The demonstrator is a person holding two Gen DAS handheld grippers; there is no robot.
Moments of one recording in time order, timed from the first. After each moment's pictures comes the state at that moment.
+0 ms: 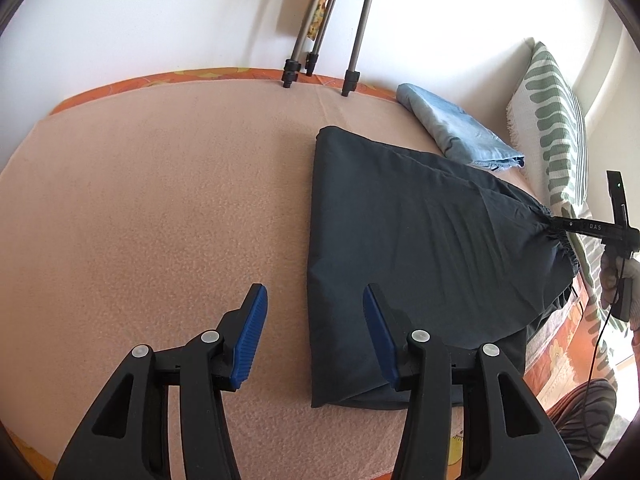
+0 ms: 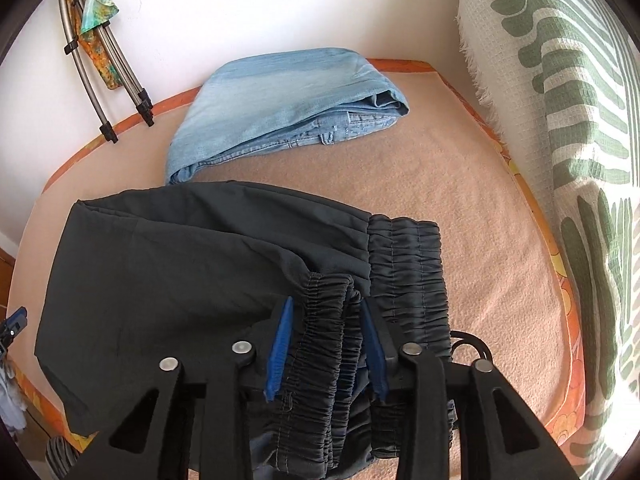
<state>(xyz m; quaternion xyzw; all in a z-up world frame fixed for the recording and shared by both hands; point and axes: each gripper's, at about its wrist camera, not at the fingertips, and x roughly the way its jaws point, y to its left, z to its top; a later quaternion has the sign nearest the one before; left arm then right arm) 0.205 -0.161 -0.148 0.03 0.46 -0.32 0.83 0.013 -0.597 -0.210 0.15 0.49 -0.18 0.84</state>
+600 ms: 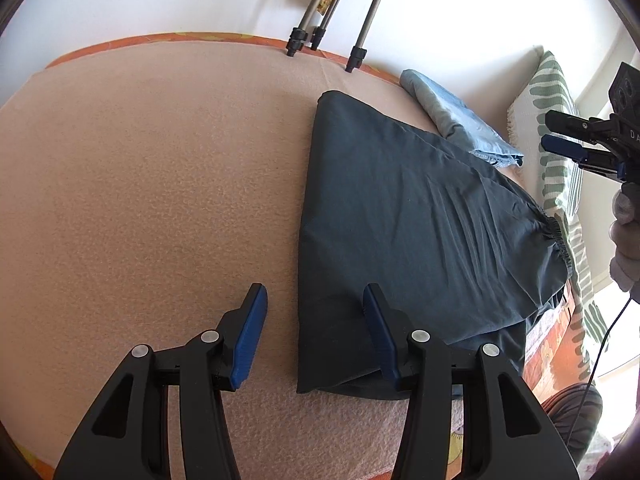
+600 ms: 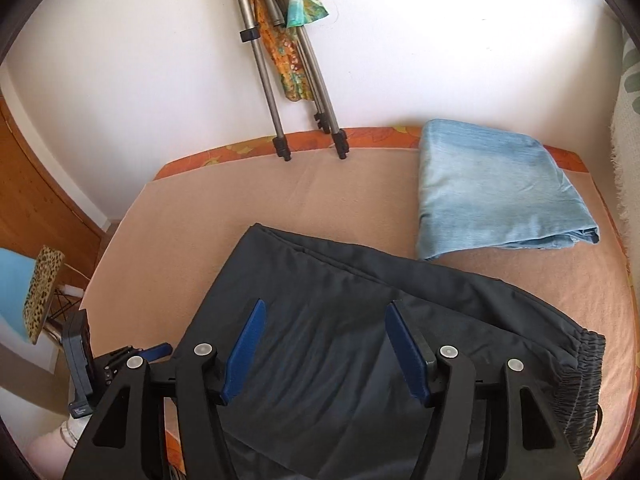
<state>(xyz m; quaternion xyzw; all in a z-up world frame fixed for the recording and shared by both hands) 0.201 -0.158 -0.178 -0.02 0.49 -0.33 0.80 0.121 -0.430 -0.133 0.13 0.44 0.00 0.89</state>
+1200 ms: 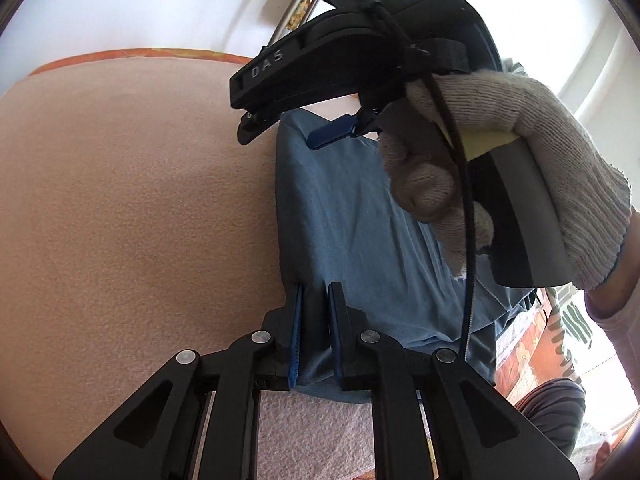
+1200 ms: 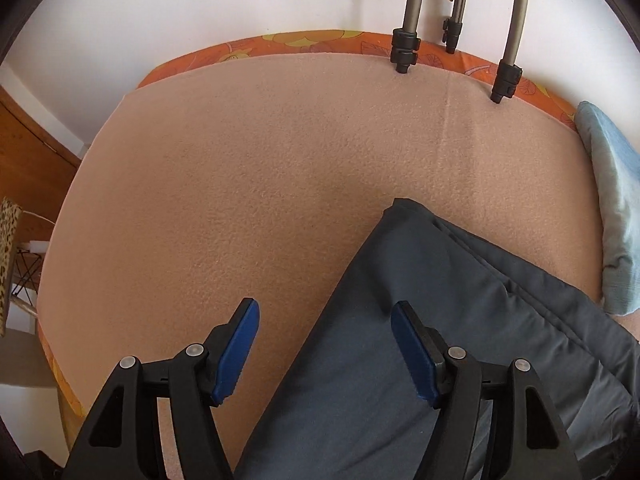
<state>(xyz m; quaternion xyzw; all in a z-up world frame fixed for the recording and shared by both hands) 0.186 -0.167 -0.171 -0.04 0.45 -0.38 0.80 0.283 -0.264 -0.242 0.05 0.59 0.00 0.81</state>
